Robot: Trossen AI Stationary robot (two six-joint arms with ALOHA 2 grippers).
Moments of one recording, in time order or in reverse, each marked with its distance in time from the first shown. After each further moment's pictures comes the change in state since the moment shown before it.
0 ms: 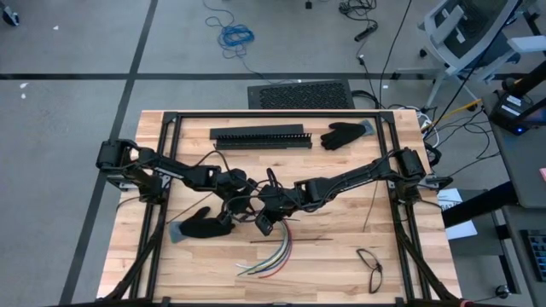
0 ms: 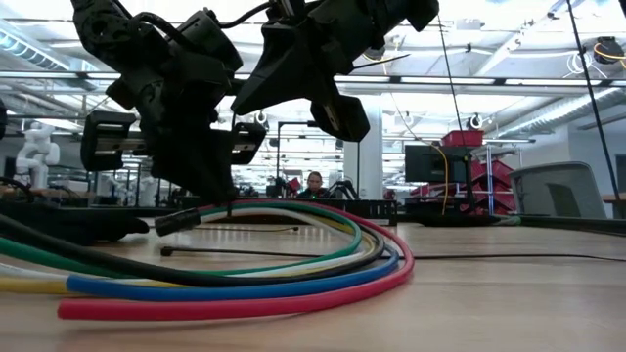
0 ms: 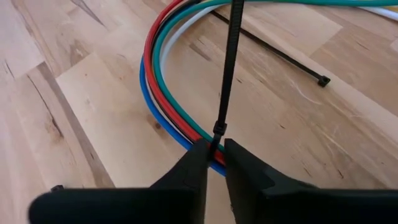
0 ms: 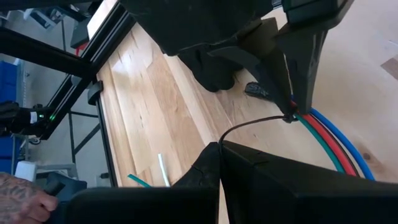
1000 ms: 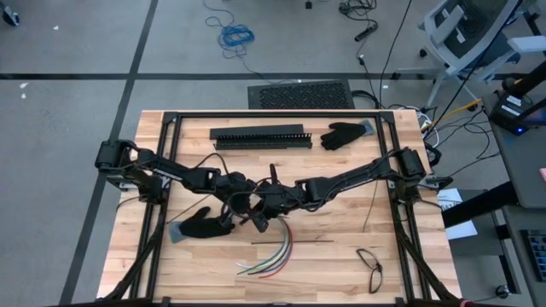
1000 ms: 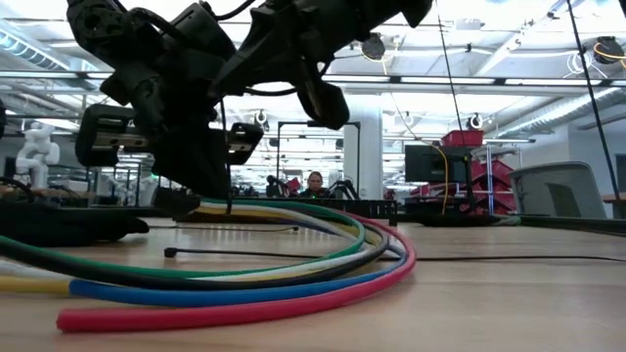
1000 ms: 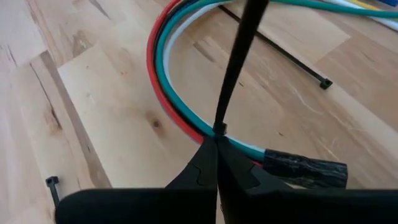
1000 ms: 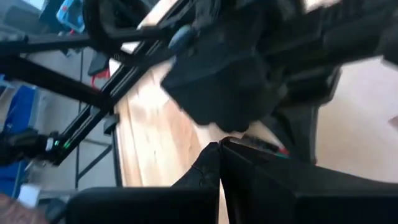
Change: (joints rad) left arm -0.038 -0.001 -0.001 0.000 -0.062 -0.099; right arm -0.008 -0.006 0.000 0.132 0.088 -0.033
